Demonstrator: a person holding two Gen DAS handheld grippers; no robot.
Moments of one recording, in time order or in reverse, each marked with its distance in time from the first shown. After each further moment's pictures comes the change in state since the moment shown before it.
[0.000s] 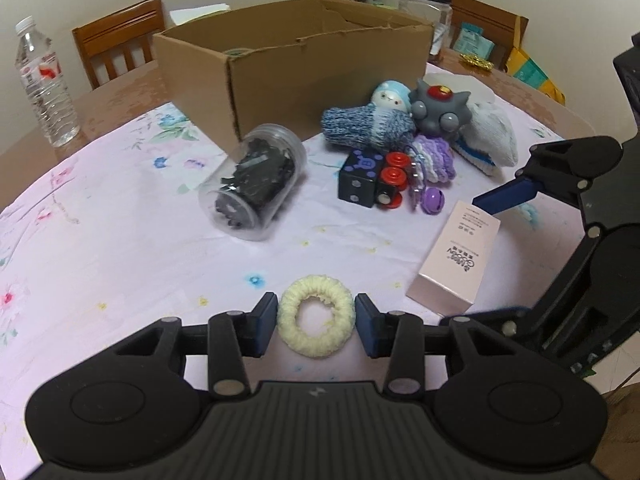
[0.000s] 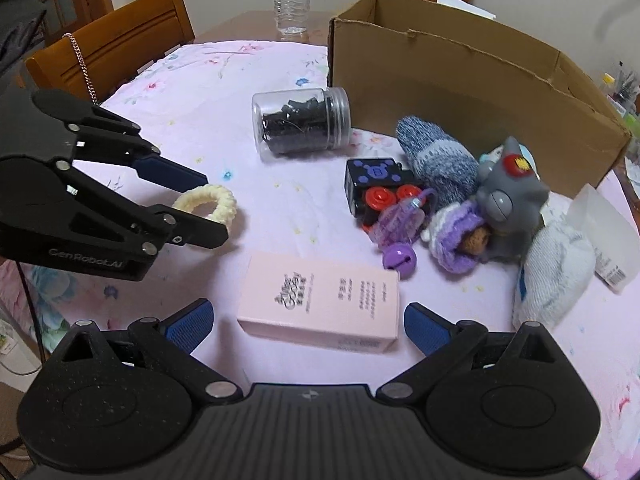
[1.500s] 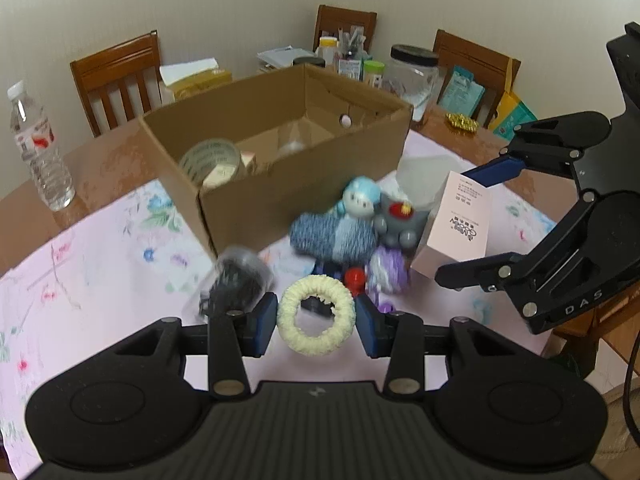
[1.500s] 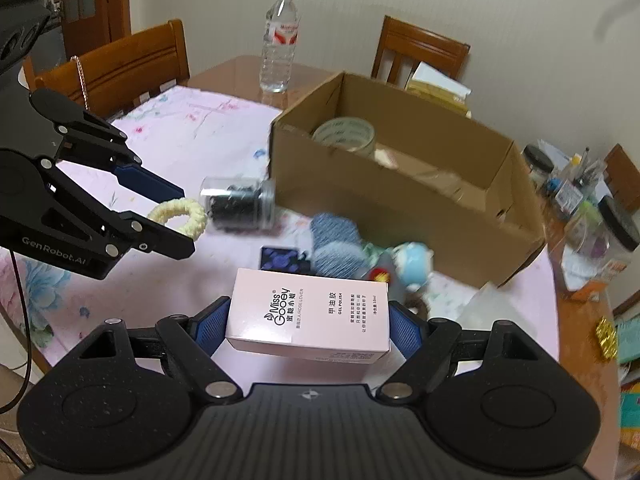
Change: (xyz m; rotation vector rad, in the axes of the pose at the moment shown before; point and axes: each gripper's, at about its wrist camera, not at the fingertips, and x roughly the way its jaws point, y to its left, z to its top) left arm -0.034 -0.030 0.081 -0.015 -0.088 -0.016; right arm -0.077 -0.064 0.041 -0.155 -0.103 -0.054
